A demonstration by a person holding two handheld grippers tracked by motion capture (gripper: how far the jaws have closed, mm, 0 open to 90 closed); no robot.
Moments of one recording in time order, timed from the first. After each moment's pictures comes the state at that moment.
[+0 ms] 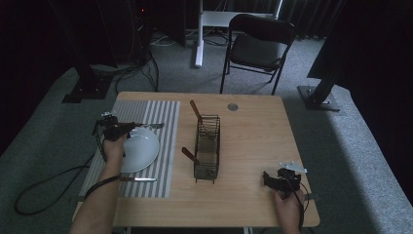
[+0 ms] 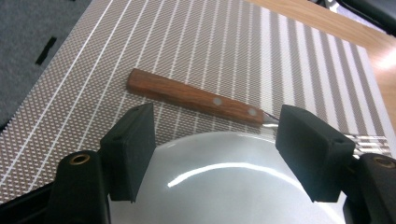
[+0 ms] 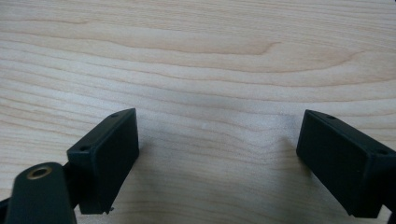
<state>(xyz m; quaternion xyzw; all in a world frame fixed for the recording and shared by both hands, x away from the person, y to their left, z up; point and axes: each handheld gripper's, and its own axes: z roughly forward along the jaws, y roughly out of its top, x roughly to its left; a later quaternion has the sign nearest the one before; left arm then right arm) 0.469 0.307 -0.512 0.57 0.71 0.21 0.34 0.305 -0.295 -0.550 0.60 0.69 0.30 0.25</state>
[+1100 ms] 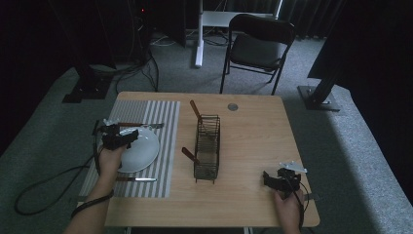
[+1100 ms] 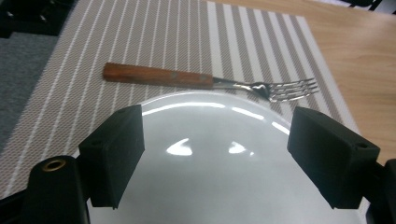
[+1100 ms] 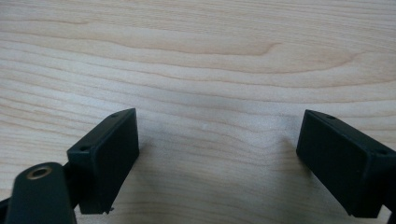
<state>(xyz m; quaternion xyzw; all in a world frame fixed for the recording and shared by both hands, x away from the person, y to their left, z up) 0.417 0.290 -0.492 0.63 0.65 0.24 0.35 0.305 -0.295 -0.550 0.60 0.70 0.30 0.25</state>
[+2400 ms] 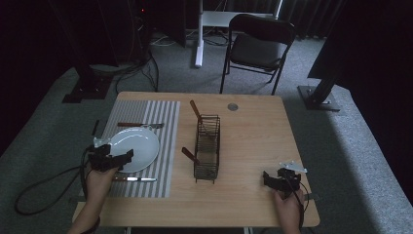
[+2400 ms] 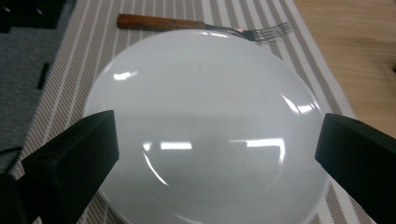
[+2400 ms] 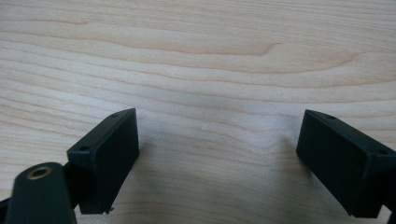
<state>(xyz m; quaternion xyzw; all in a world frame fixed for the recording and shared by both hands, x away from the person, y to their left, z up) 0.336 0.298 -0.486 0.66 0.63 0.23 0.35 0.305 -0.295 -0.550 0.60 0.70 0.30 0.25</state>
